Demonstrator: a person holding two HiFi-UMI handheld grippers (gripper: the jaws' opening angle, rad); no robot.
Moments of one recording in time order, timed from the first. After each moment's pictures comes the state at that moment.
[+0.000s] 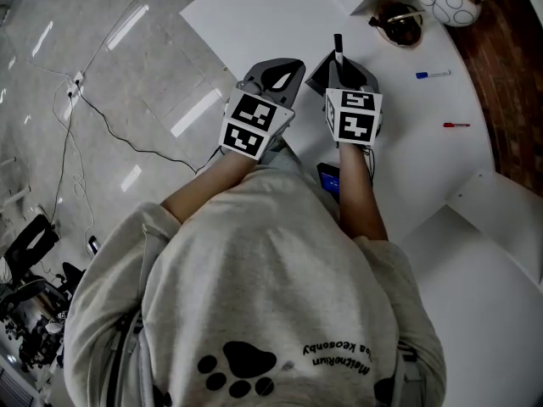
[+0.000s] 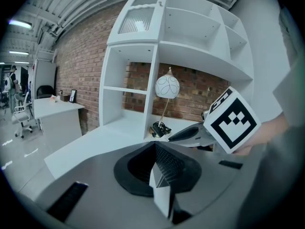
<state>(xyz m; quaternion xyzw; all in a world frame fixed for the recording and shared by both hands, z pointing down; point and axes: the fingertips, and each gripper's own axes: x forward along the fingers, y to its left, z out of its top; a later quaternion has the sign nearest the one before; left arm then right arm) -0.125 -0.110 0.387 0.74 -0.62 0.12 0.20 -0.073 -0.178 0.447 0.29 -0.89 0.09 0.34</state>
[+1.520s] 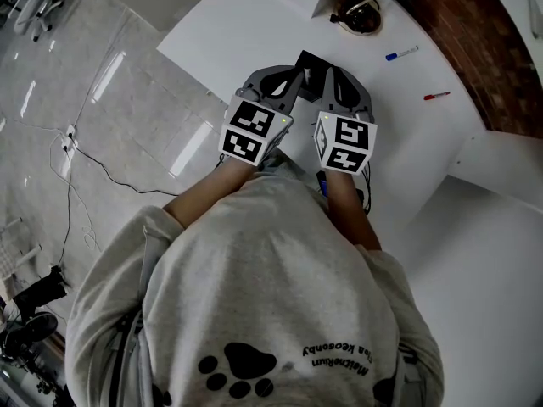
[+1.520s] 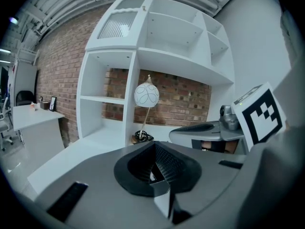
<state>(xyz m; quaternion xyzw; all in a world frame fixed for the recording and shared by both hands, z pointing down) -0.076 -0.114 0.351 0.81 -0.55 0.11 0.16 -0.020 -0.154 0.360 0.43 -0.88 0.07 0.18</state>
